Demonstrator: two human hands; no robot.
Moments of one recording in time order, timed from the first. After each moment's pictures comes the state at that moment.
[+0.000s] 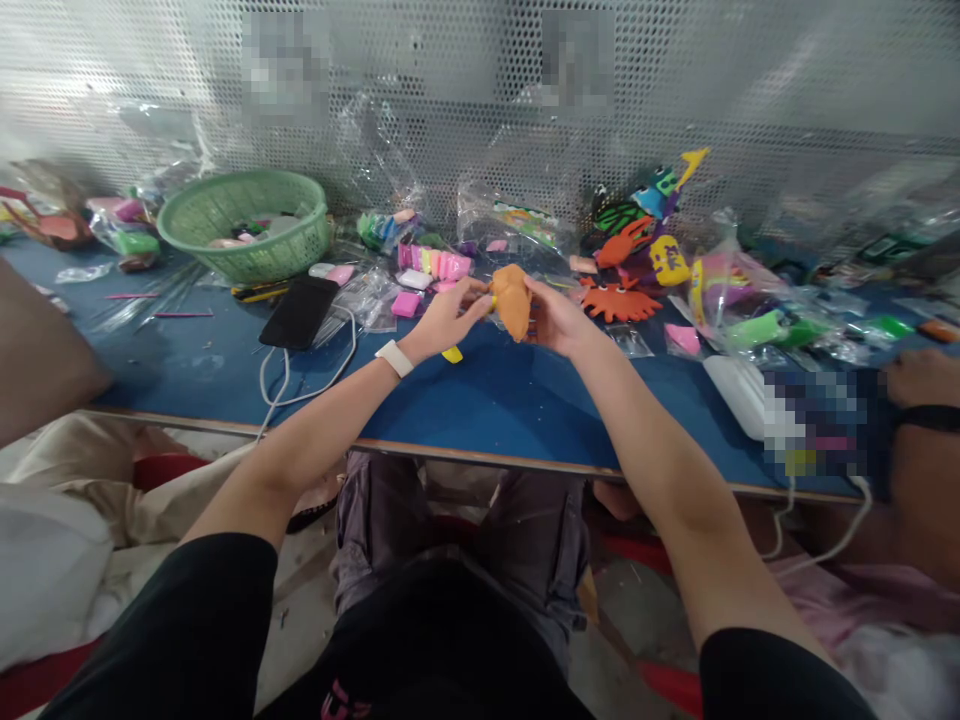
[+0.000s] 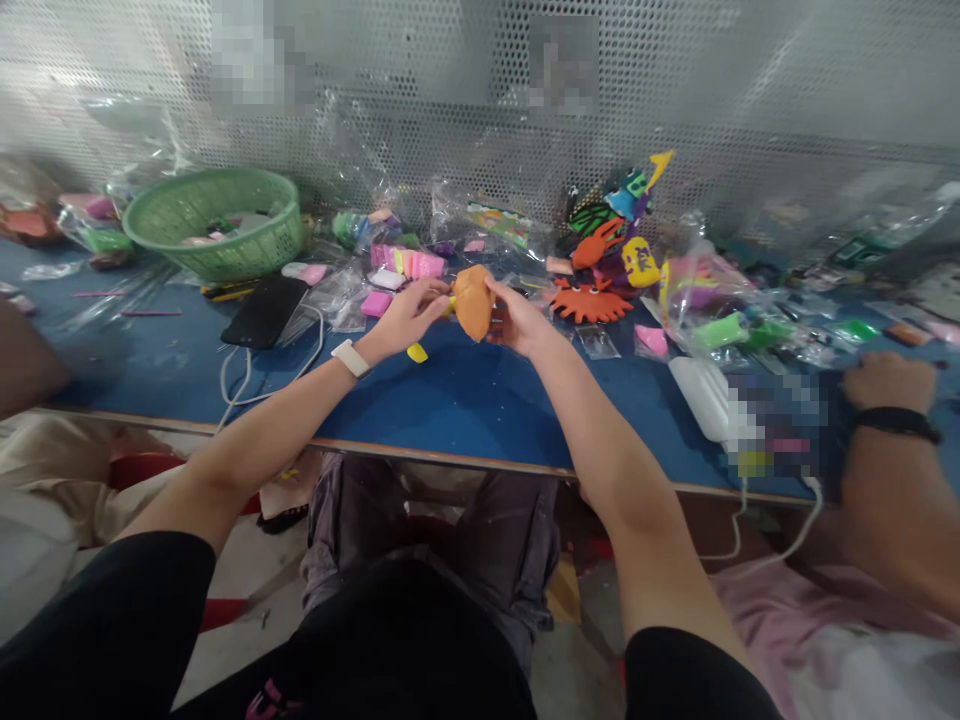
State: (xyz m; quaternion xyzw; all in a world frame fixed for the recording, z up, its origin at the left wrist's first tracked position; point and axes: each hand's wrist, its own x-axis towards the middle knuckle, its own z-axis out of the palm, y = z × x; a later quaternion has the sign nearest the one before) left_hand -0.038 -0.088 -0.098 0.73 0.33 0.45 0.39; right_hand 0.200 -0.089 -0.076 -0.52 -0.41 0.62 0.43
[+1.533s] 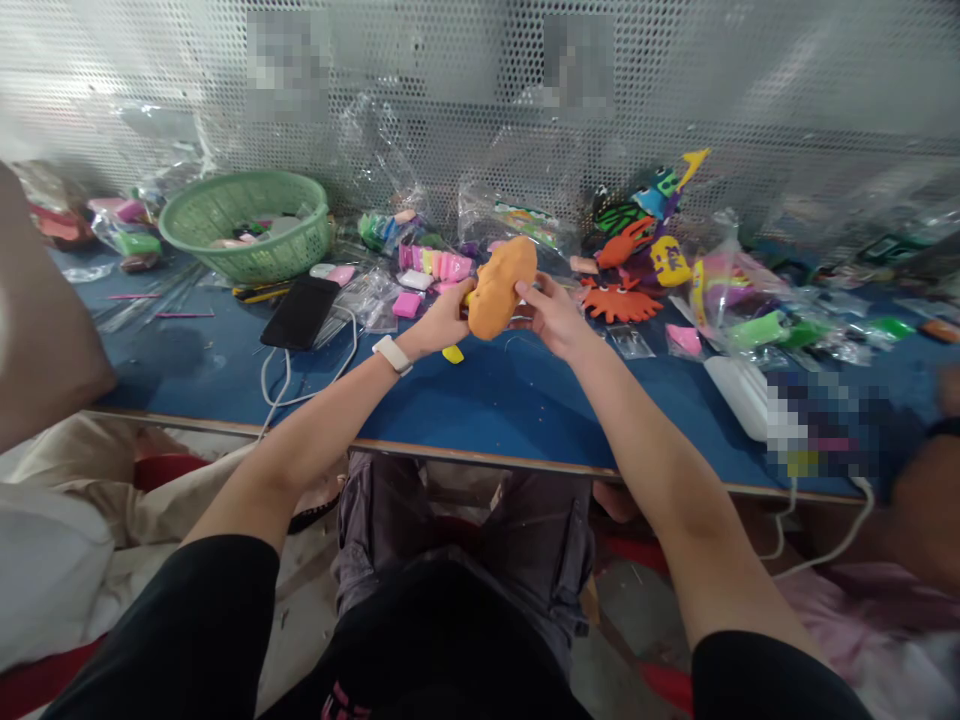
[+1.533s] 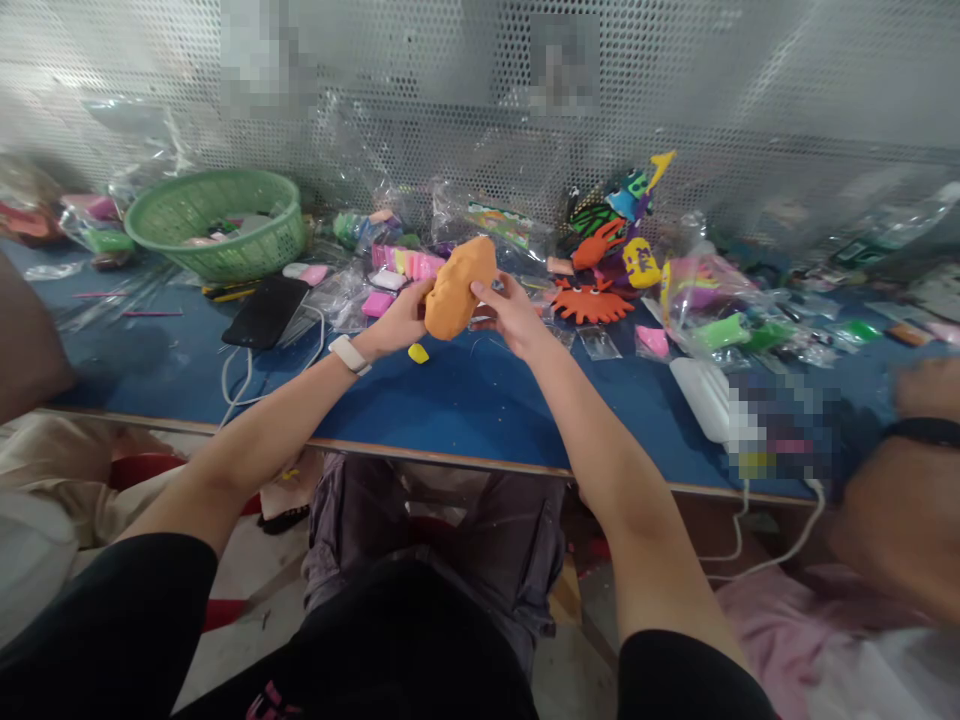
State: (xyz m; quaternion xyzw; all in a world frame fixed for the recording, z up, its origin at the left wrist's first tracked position) left_hand -0.039 -0.089 -0.091 0.60 0.26 0.49 0.58; right_hand 0.189 -0.101 -0.075 -0.42 -0.53 0.53 0.51
